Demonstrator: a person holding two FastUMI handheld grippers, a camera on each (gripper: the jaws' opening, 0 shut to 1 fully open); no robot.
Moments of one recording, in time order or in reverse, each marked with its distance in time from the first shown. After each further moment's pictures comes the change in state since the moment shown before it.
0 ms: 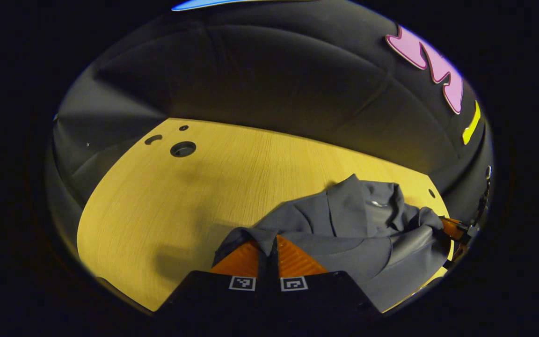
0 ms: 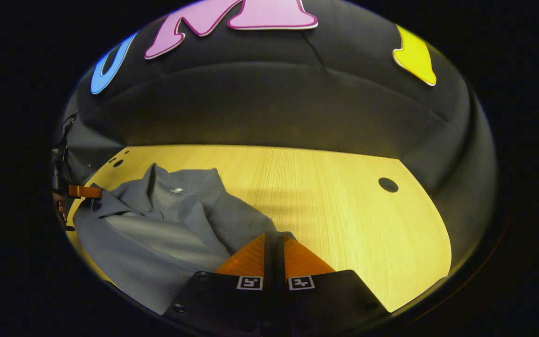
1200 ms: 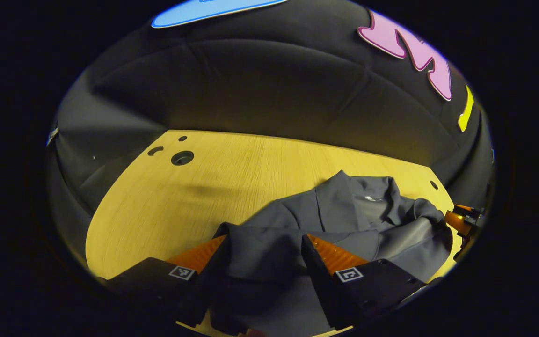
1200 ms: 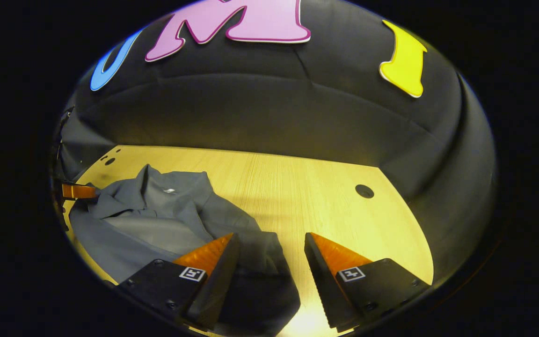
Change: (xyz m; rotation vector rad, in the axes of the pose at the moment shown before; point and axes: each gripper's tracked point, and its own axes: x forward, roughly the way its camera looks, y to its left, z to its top) left arm -0.034 -0.023 0.007 0.053 -0.064 0.024; right arm -0.047 -0.021 0.023 -0.033 -0.058 -0.098
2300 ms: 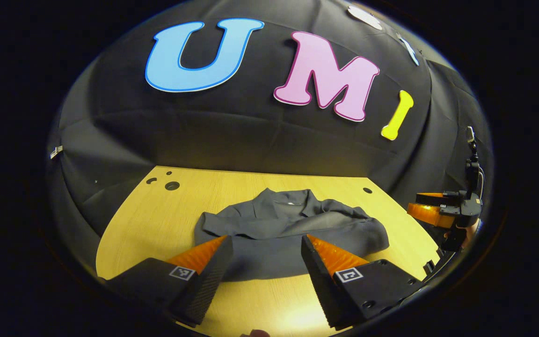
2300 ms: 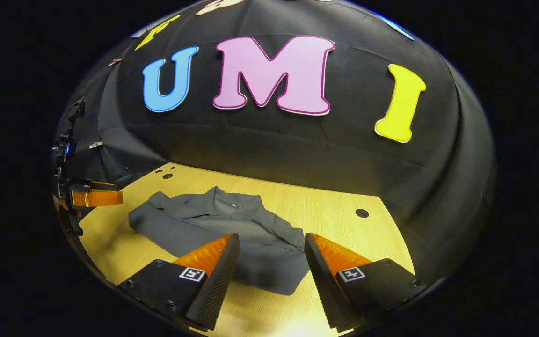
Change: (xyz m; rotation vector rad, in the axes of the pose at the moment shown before) left arm -0.209 -0.068 -0.027 0.091 -0.219 -0.206; right arm -0.196 0.046 0.030 -0.060 -0.178 0.179
